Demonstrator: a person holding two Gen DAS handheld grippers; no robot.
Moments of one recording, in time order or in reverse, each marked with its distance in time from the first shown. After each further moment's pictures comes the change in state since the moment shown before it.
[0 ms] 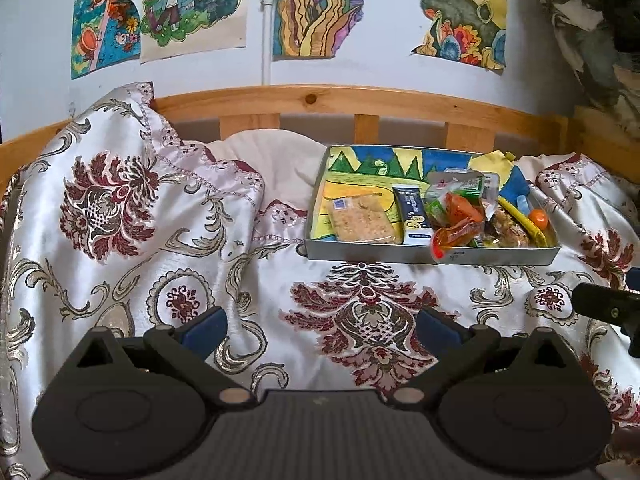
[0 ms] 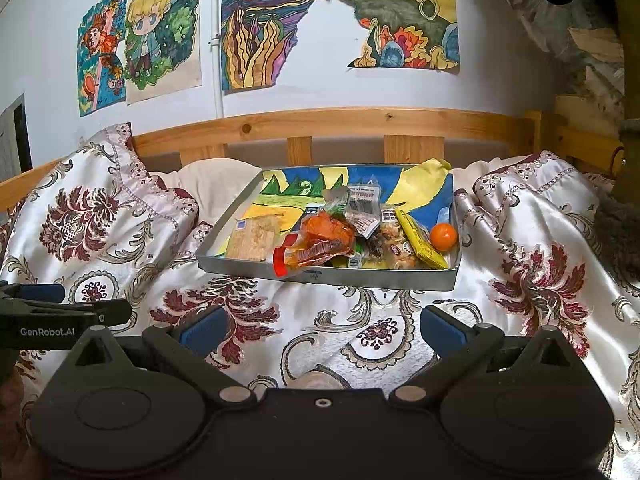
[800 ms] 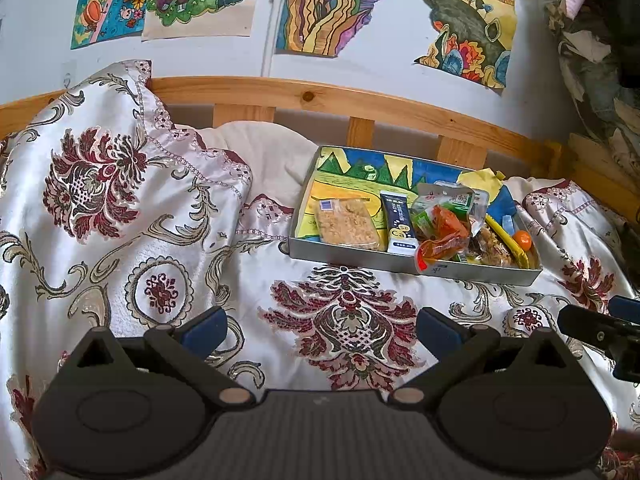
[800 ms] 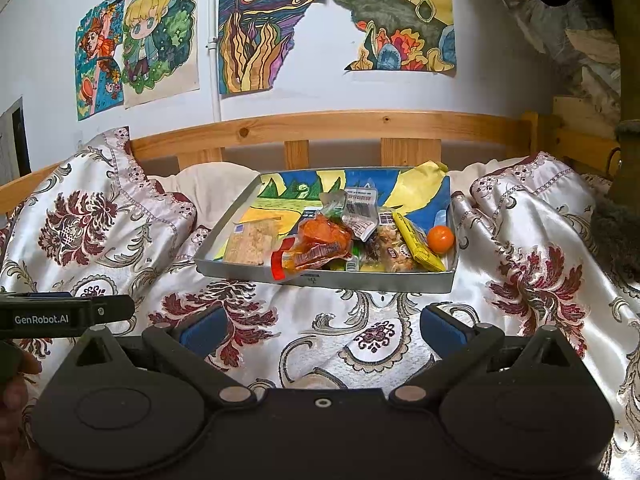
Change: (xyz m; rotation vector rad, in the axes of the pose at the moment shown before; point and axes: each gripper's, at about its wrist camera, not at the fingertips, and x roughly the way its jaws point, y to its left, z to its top) left arm 0.004 0.006 0.003 -0.100 0.006 -0.067; right arm -0.001 -0.003 0.003 0.006 -0.005 -0.002
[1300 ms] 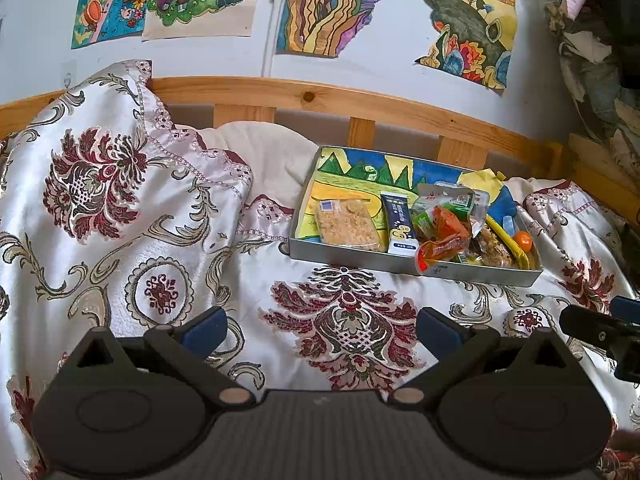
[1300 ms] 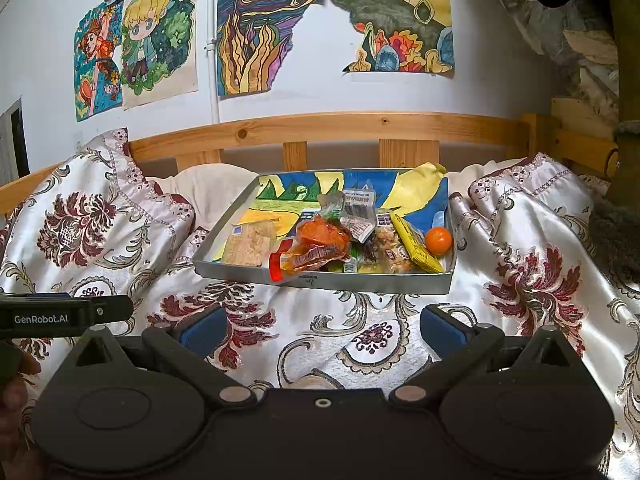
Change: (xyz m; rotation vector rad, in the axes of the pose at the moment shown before) left arm 0.000 0.001 0.000 0.000 0.000 0.000; right arm 0.000 -0.001 0.002 0.001 -0.002 0.000
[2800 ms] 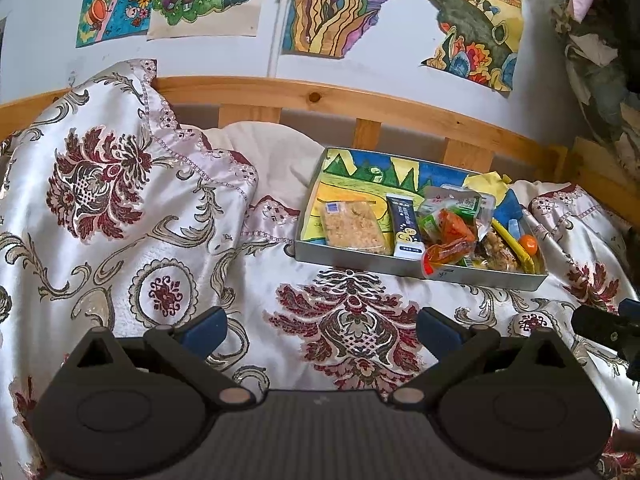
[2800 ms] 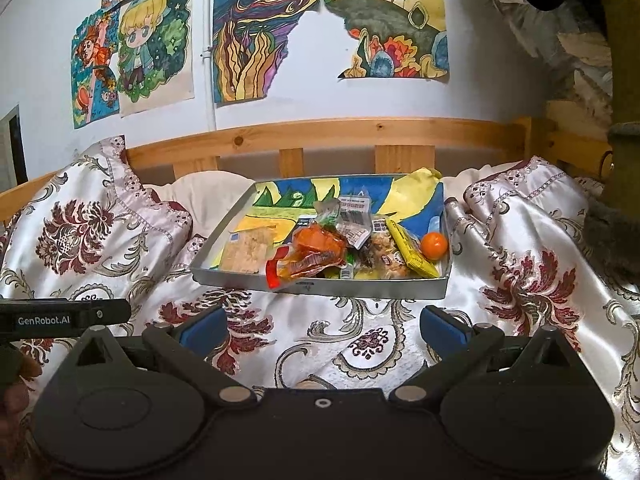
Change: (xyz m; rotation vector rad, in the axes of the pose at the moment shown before) left arm 0.002 0.003 0.001 -0.007 0.000 0.006; right arm -0.002 -0.003 0.002 0.006 -0.009 -0.002
